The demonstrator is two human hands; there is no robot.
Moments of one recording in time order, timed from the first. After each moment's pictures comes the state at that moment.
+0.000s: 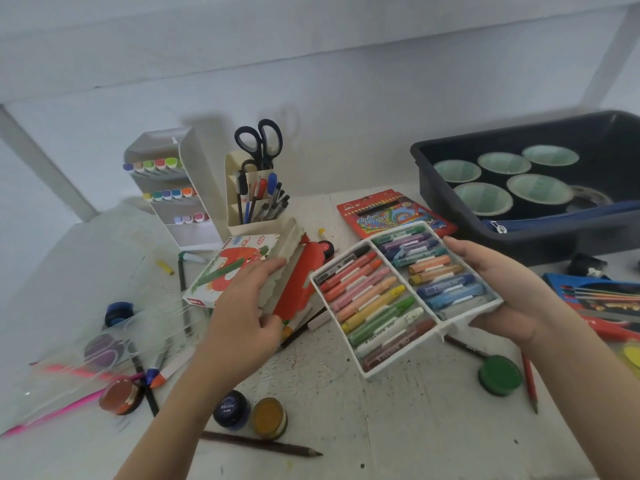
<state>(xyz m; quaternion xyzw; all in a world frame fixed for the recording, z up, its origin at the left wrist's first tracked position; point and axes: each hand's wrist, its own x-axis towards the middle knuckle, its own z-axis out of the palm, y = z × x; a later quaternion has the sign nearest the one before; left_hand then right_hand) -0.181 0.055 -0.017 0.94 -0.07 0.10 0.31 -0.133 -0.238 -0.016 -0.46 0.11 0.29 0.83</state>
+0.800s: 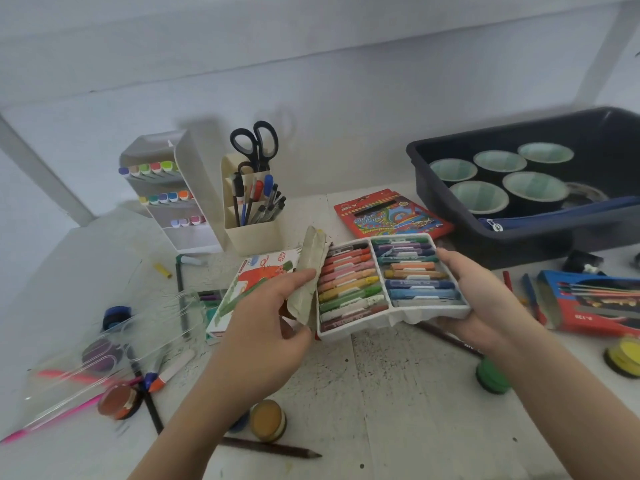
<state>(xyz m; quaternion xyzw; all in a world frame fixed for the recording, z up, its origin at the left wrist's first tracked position) -0.202 0.026 0.007 0.91 -0.09 0.03 0.40 -0.142 -0.208 -0.020 -0.48 0.24 0.16 0.83</state>
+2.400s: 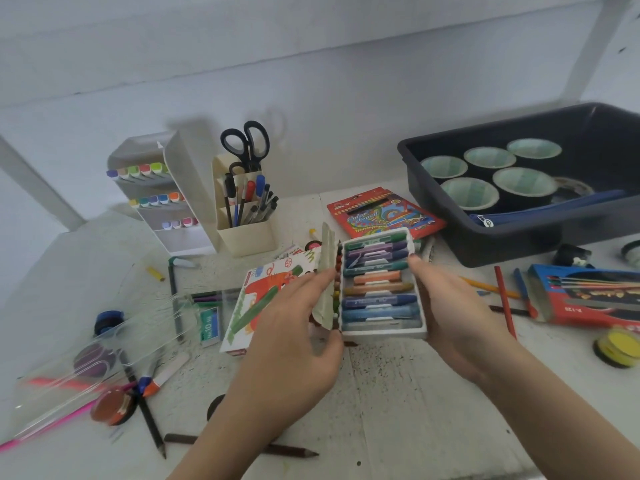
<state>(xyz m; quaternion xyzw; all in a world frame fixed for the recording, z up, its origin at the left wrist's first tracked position) -0.214 -0.003 0.006 0.92 -0.16 0.11 0.35 -0.170 -0.184 -0.014 -0.55 0.13 0.15 0.81</state>
